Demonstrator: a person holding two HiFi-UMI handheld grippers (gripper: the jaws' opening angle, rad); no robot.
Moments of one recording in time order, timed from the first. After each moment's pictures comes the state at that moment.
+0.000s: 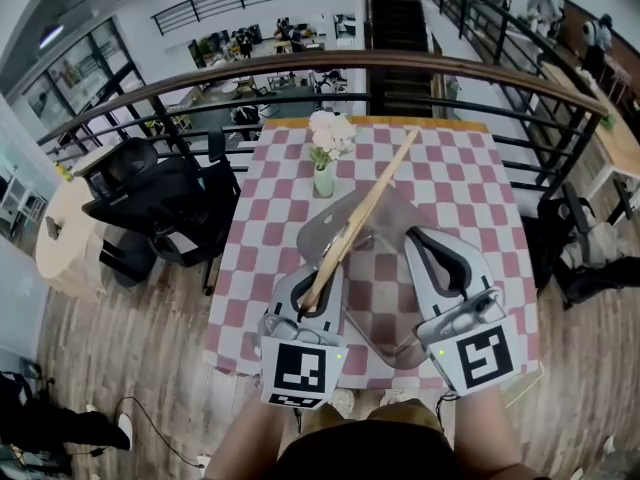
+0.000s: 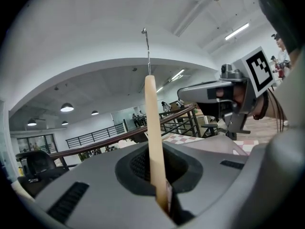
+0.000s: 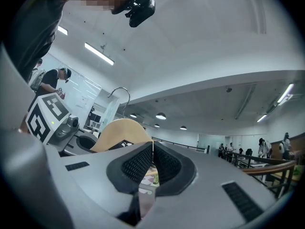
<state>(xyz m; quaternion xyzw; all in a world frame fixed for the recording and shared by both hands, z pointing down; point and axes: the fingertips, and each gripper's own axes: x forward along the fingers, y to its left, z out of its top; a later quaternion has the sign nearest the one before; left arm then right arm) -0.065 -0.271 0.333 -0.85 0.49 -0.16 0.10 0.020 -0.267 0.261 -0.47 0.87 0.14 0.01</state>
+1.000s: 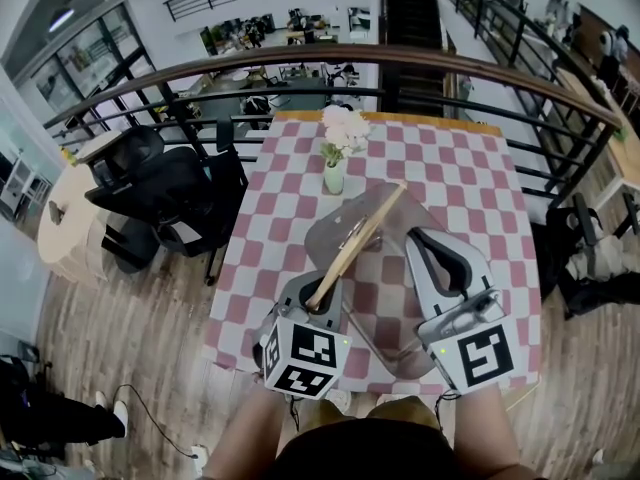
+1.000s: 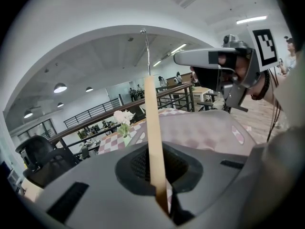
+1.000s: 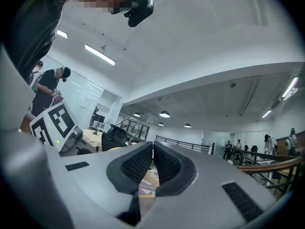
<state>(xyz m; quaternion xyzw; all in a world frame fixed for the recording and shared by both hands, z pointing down) -0.084 -0.289 0.406 -0.83 0.47 -0.31 0.00 0.005 -0.292 0.274 -0.44 0.89 0.13 0.01</state>
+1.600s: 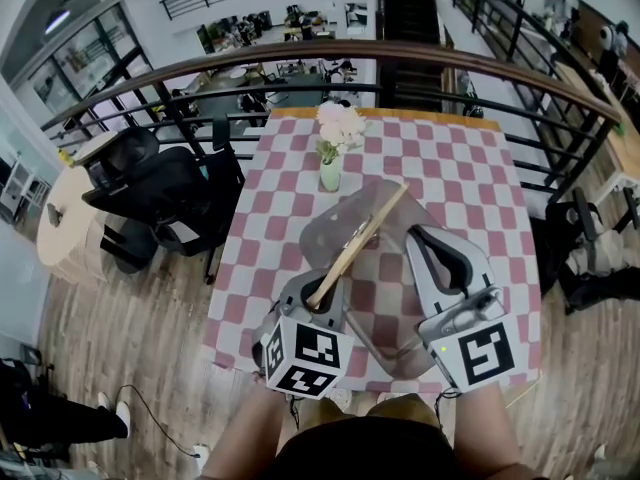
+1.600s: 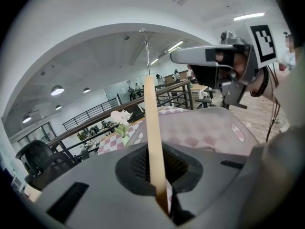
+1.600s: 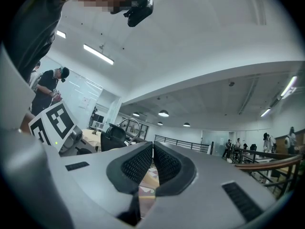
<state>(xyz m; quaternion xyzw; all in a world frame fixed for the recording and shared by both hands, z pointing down) -0.073 -0.293 0.410 -0.83 0.46 -0.32 0.01 0.015 -0.298 0.278 -0.45 0.89 0.12 0.01</state>
